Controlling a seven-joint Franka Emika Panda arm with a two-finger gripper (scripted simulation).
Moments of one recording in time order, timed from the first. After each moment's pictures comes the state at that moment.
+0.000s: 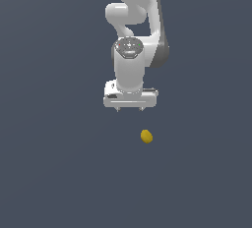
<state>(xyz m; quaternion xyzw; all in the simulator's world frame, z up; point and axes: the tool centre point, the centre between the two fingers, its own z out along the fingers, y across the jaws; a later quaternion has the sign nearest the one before) -0.014 0.017 0.160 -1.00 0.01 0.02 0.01</state>
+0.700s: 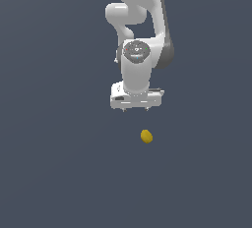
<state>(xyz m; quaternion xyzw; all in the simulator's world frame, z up) -0.022 0.042 0.151 -1.00 -0.02 0.04 0.03</state>
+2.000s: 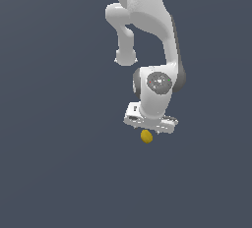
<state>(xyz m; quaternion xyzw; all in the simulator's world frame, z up) 0.044 0.091 0.088 -0.99 0.12 0.01 0.00</state>
